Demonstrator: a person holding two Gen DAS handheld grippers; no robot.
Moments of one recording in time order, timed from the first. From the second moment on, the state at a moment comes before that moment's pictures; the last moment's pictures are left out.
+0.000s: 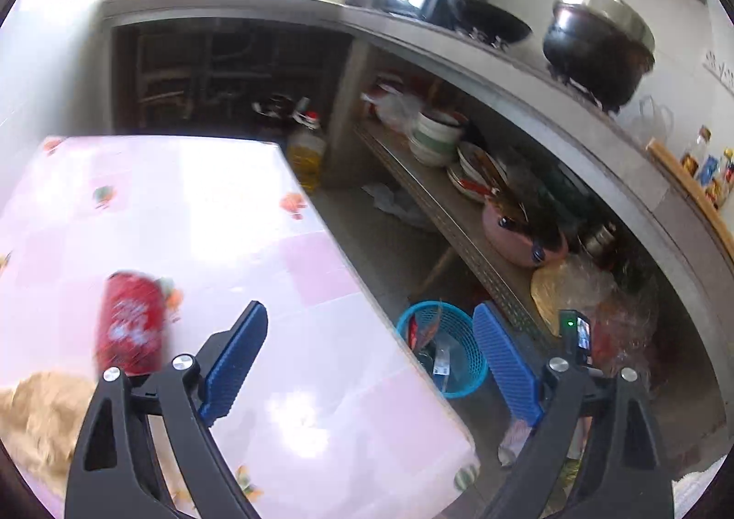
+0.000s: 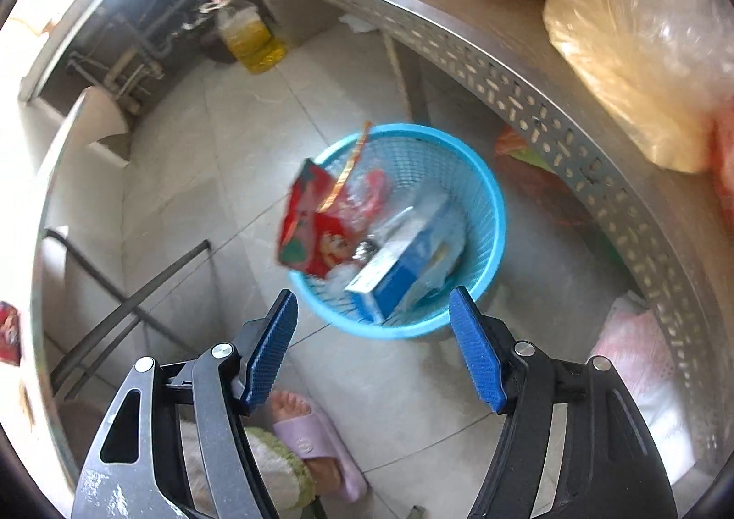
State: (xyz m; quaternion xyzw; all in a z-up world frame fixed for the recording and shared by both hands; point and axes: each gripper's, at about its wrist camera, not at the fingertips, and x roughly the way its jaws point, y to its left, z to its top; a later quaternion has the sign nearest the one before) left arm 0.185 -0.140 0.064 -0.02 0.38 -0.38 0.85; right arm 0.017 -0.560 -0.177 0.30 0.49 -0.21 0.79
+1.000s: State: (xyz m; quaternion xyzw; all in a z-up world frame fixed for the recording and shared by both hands) left arm 0.191 0.069 -0.023 -0.03 0.41 -0.14 0.90; right arm 0.129 -0.256 -0.034 0.20 0.48 0.18 0.84
